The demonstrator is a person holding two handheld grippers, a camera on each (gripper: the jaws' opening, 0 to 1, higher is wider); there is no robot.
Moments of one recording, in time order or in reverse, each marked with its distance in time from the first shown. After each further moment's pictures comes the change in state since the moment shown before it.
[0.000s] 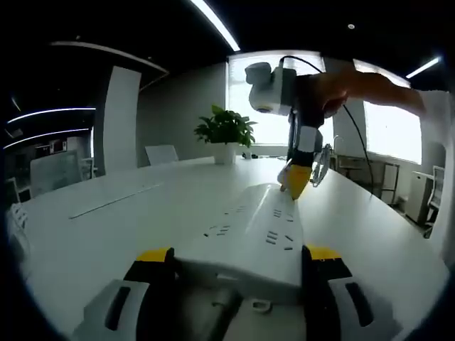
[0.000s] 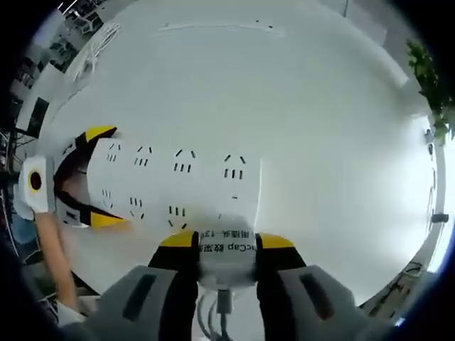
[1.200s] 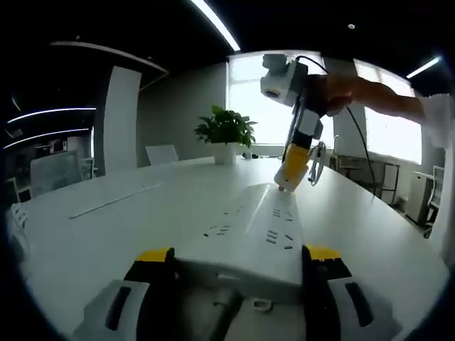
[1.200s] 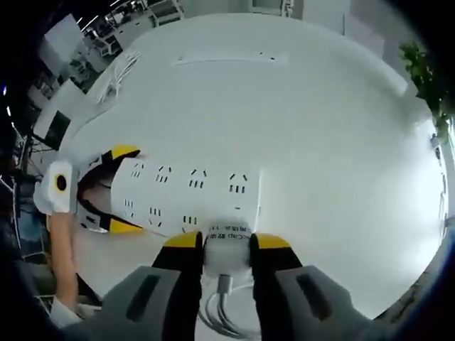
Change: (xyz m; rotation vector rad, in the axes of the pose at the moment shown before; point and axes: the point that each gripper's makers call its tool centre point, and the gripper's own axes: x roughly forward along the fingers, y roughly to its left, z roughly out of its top) left arm -0.001 -0.001 0.000 0.000 0.001 0.000; right arm -0.022 0.001 0.022 -0.005 -0.180 0.049
